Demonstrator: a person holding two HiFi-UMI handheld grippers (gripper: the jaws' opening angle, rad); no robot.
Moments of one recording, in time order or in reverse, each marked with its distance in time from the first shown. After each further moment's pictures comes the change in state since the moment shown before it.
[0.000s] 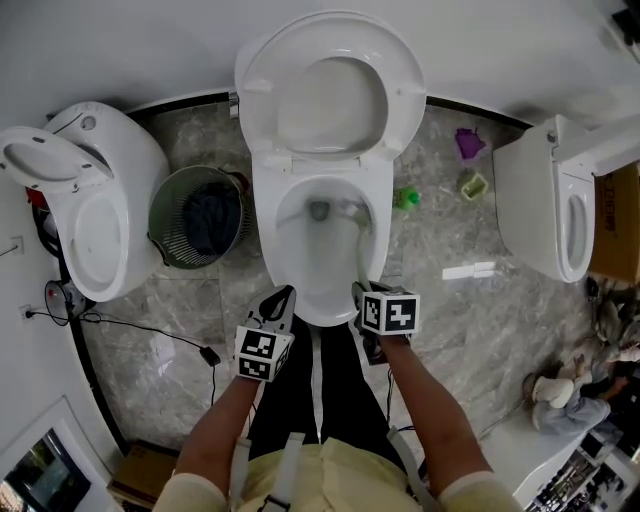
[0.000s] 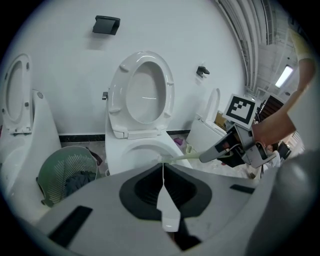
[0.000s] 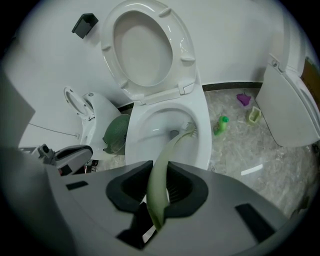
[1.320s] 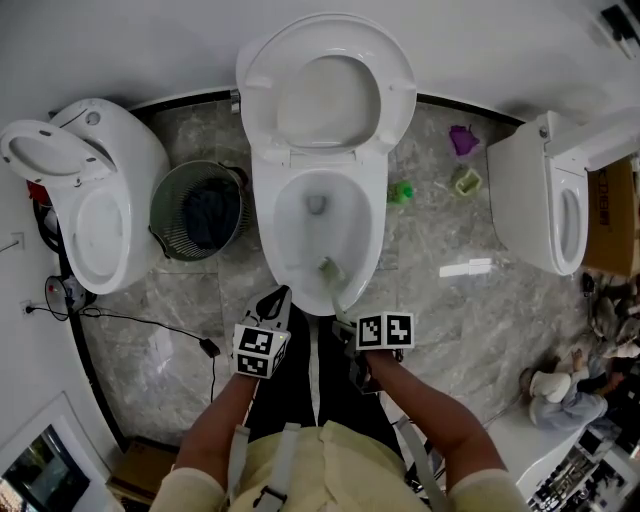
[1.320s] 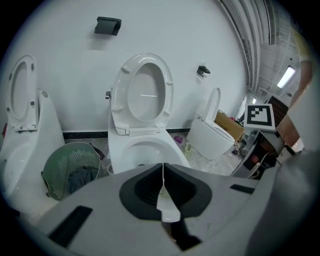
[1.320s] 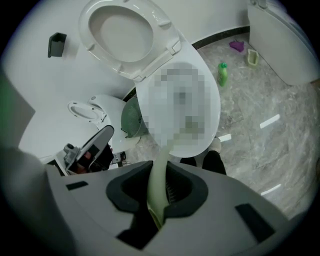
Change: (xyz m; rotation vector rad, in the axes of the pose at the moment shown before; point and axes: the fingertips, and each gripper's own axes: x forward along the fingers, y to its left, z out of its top) left arm -0.025 -0.012 -0.009 -0.019 0.025 0.011; right arm -0.031 0.056 -0.109 0.313 0.253 0.229
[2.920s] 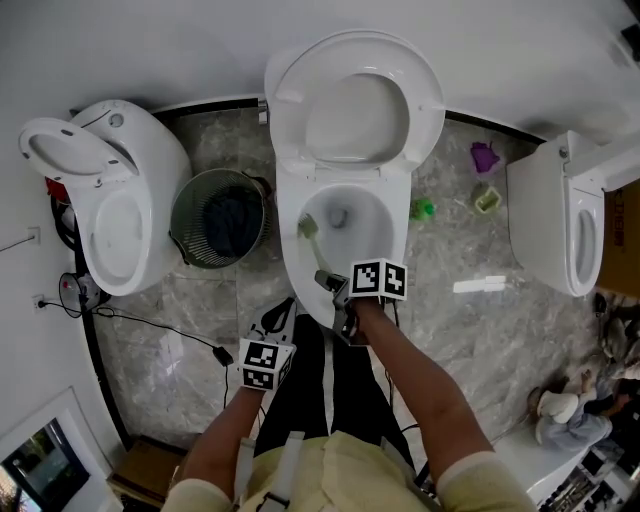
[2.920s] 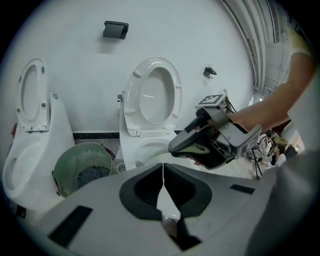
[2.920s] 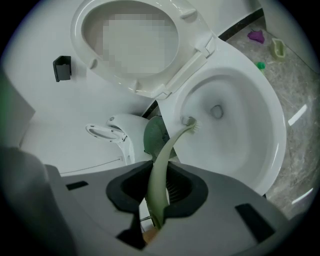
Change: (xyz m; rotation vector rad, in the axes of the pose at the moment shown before) left arm -0.019 0.032 0.003 -0.020 -0.013 0.075; right arm 0.058 0.097 0.133 0.026 -0.103 0.281
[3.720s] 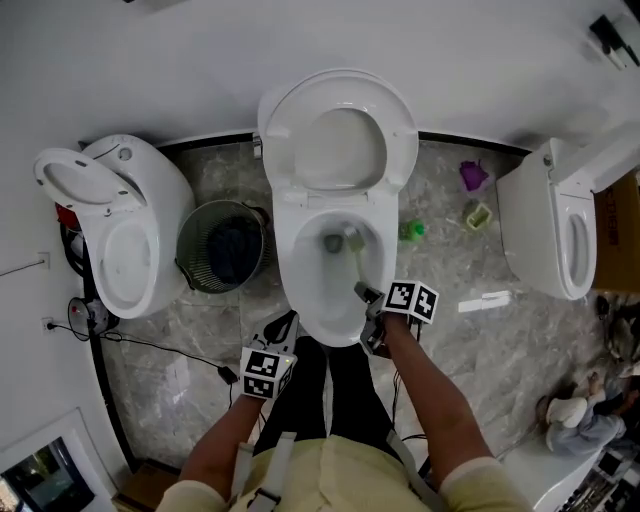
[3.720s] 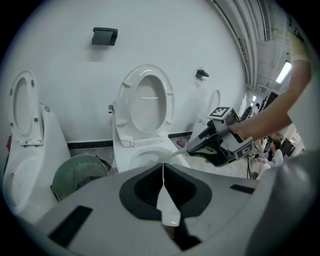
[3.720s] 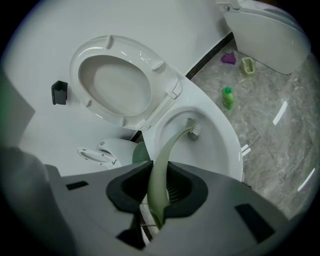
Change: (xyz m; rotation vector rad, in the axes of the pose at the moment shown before) left arm -0.009 -0.022 0.038 0.068 -0.029 -0.039; right arm -0.094 -0.056 0.041 0.083 -0.265 -0.100
